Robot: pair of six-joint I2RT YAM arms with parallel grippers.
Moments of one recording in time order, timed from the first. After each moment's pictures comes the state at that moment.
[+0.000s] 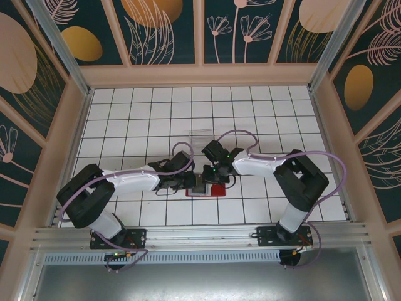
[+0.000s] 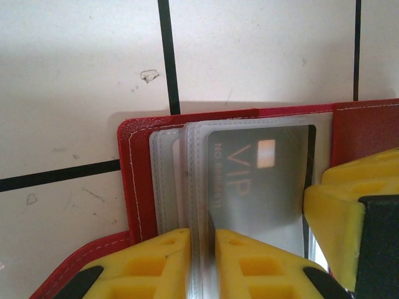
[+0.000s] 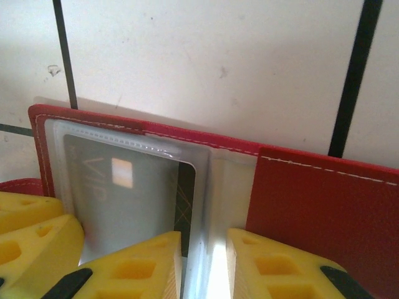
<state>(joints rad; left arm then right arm) -0.86 1.57 0.73 -0.23 0.08 -0.87 0.84 1.71 0.95 -0.47 -0.19 0.79</state>
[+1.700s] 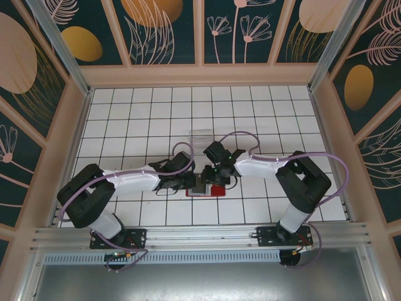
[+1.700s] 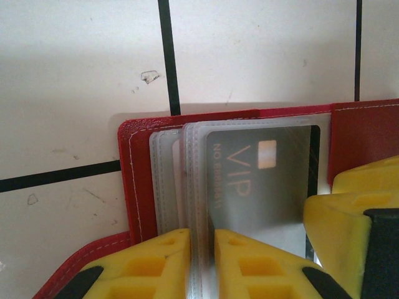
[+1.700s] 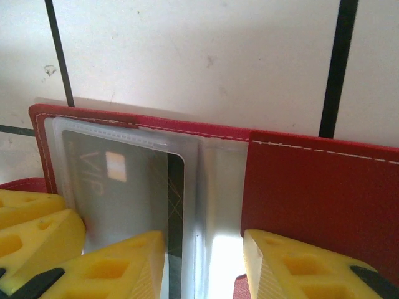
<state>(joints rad) -0.86 1.57 0.73 -0.23 0.07 -0.87 0.84 1.69 0.92 -0.44 -0.21 0.84</state>
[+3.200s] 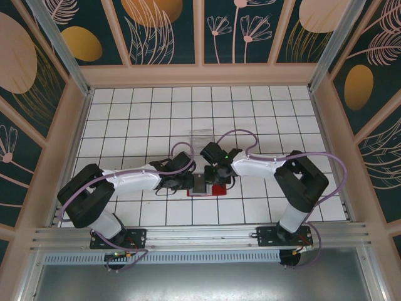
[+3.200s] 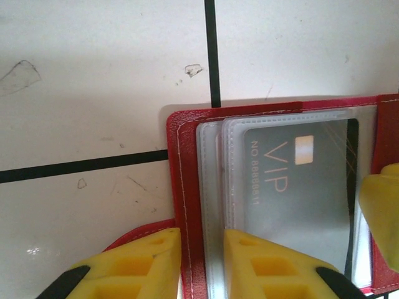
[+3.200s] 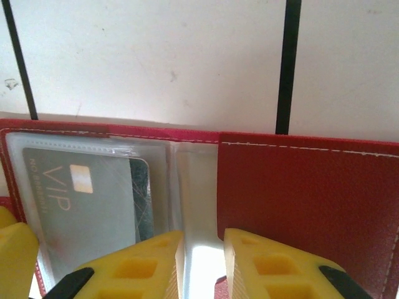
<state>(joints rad) -0.87 1.57 0.76 -0.33 0.01 -0.87 0.86 1.69 0.95 -0.51 -0.10 0.84</state>
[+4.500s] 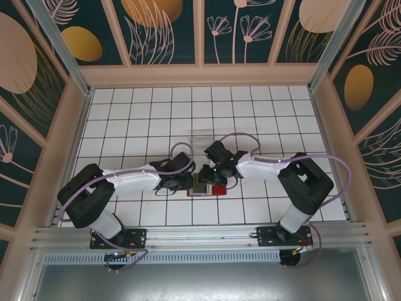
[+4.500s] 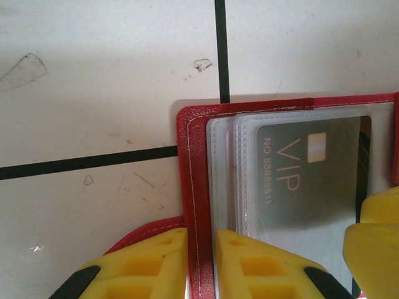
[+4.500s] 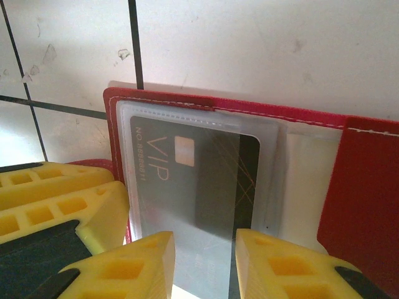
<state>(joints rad) -0.87 1.57 0.76 -0.33 0.02 -0.87 0.84 1.66 0.88 -0.33 -0.32 0.86</state>
